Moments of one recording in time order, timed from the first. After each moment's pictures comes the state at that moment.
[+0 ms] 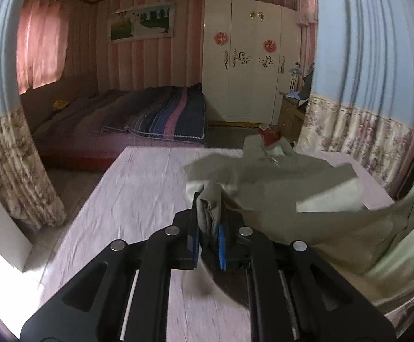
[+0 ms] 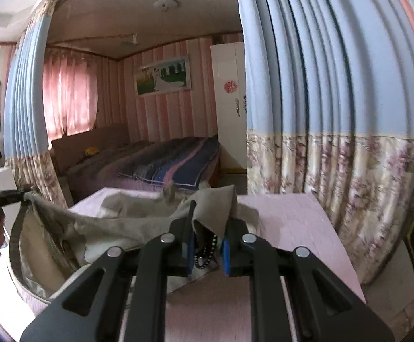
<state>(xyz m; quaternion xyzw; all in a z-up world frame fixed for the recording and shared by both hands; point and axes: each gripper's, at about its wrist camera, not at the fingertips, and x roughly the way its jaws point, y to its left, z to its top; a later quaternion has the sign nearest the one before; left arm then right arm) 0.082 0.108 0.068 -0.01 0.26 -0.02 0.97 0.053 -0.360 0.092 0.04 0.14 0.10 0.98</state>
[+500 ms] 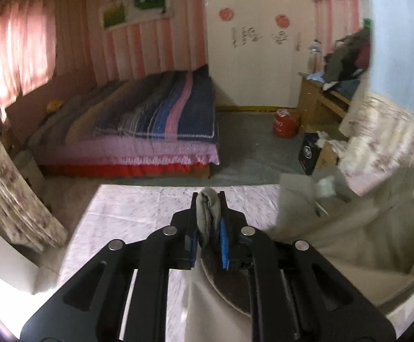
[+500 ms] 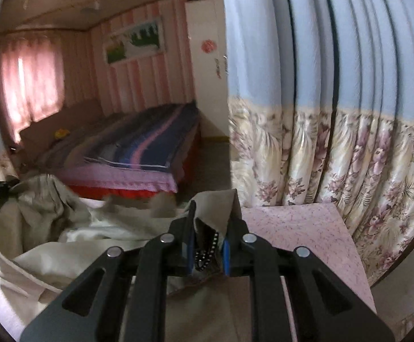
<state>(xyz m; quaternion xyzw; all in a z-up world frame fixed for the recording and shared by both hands) 0.383 0.097 0.053 0.01 0.32 0.01 0.95 0.357 -0.356 0.040 0.02 0.25 0.02 0.97</state>
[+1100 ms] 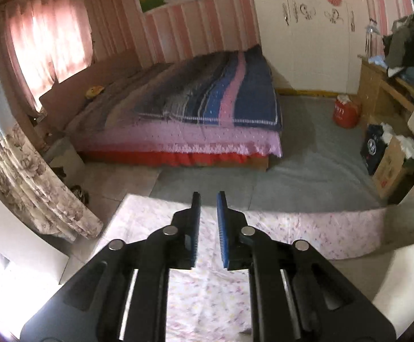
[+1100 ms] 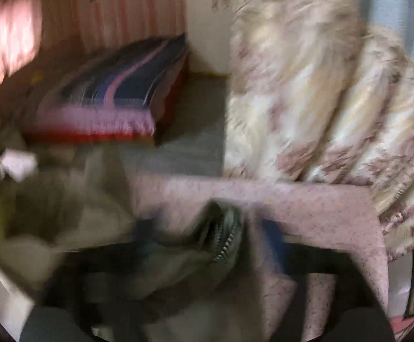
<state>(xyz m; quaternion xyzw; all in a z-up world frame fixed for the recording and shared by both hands) 0.519 0.173 -0.001 0.04 0.34 0.14 0.93 0.486 -0.372 -0.011 0.04 0.37 0.00 0.93</state>
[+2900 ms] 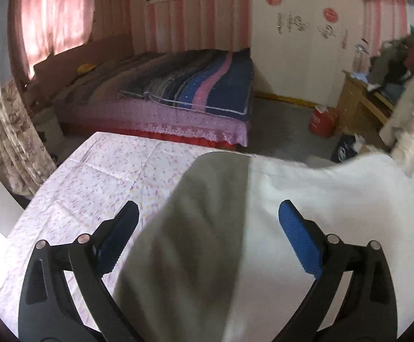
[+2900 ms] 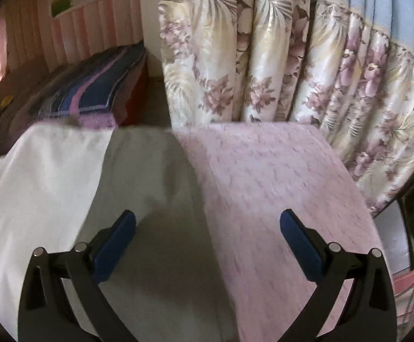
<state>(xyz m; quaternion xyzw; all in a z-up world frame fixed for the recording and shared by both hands) 0.413 0.065 -0.055 -0.03 0.35 0.11 0.93 0.378 -0.393 -0.067 0.03 0.41 -0.06 0.91</state>
